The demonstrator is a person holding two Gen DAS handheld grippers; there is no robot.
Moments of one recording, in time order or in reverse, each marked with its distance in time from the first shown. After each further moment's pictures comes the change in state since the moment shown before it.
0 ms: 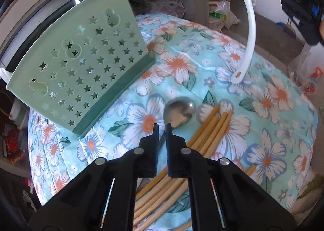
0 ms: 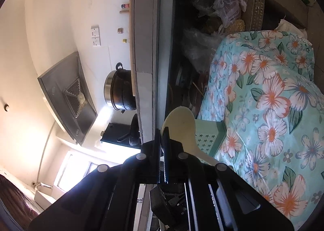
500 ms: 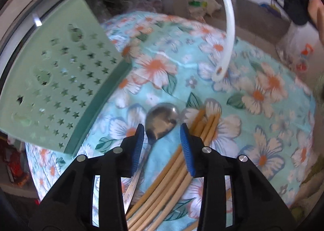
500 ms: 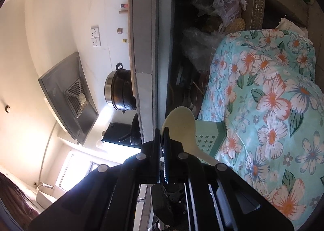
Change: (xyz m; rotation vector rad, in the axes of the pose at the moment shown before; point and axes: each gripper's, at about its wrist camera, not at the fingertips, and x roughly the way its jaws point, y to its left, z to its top) left arm 0.016 -0.027 0.016 0.206 0.087 -0.031; right arm 0.002 -0.003 0.004 0.007 0.010 0.011
